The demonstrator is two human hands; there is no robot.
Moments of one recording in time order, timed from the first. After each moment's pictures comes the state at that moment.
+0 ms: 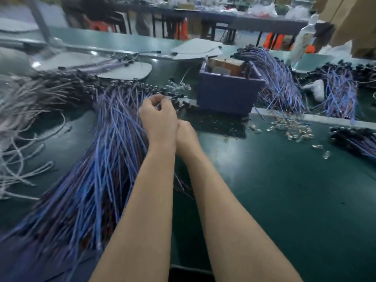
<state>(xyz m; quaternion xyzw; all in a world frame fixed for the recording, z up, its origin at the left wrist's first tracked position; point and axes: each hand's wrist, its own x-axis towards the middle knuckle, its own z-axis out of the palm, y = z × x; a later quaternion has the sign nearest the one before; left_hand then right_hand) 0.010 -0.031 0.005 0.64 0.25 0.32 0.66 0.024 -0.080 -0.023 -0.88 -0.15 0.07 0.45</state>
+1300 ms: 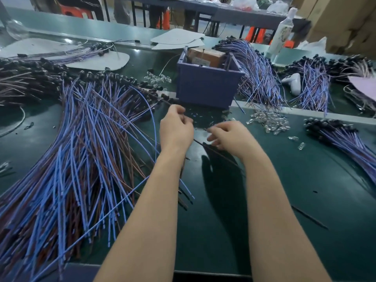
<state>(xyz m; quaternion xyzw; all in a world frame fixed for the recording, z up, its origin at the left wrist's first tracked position) 0.030 -0.086 -0.032 0.82 0.17 0.17 0.53 0.040 -0.213 -0.018 -0.91 -0.04 0.07 0.42</state>
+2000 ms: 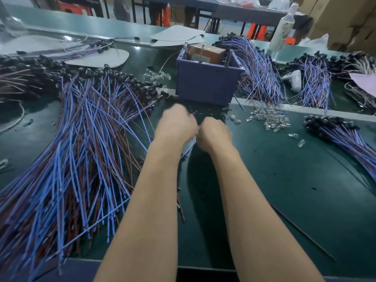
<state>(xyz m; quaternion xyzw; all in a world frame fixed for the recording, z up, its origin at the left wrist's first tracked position) 0.019 -0.083 -0.001 0.92 0.14 0.05 0.37 0.047 -0.167 -0.023 -0.98 0.00 0.07 0.18</state>
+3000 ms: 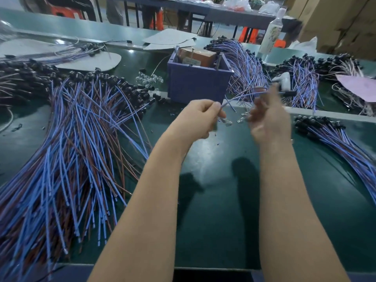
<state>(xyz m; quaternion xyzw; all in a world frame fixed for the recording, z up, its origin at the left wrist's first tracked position) 0.018 -0.117 0.010 0.75 -0.05 -0.02 0.66 0.060 -0.262 0.012 -0.46 0.08 -0.09 0.88</state>
